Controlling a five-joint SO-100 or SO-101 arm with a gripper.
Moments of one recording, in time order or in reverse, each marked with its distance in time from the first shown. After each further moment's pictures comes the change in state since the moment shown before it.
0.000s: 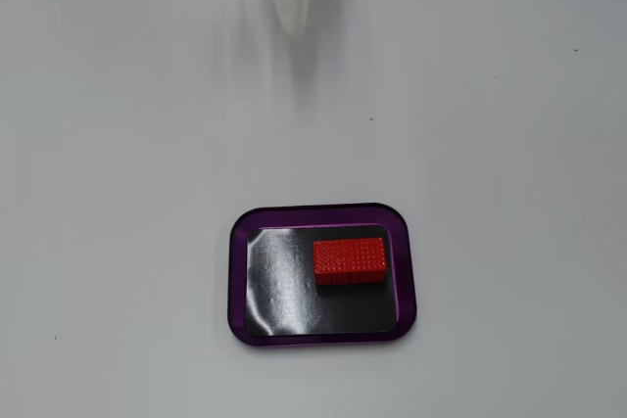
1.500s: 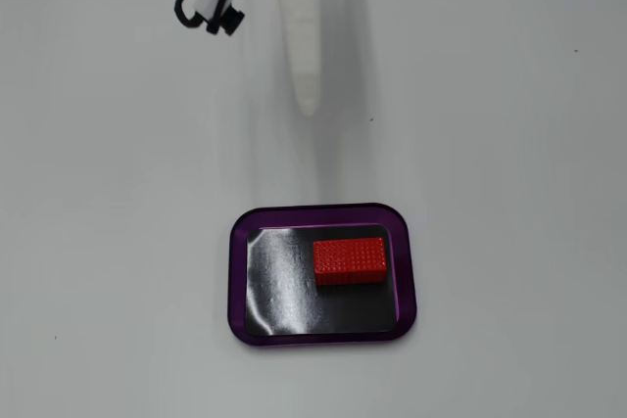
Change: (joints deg) arm -5.6 -86.2 -68.1 4.4 -5.9
